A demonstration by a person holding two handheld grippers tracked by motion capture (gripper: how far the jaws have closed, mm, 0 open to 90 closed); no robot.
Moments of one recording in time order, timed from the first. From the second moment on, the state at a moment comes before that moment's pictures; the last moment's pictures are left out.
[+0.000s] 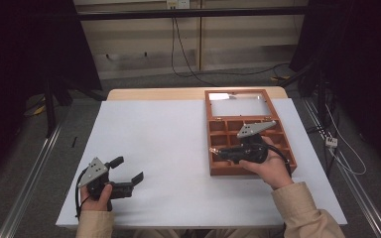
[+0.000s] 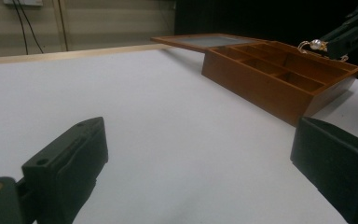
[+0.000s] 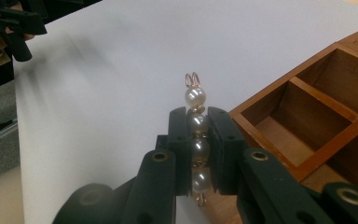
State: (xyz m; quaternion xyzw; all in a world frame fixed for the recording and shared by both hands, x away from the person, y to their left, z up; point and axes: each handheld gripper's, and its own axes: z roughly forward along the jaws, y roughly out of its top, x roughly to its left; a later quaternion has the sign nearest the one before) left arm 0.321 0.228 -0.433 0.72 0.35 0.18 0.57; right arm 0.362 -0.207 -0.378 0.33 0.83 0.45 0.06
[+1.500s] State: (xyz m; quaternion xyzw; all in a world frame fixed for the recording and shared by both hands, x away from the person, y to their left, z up) left arm 0.321 0.227 -0.433 0.72 0.35 0.18 0.57; right arm 0.398 -0.222 -0.367 0.35 0.82 0.44 0.09
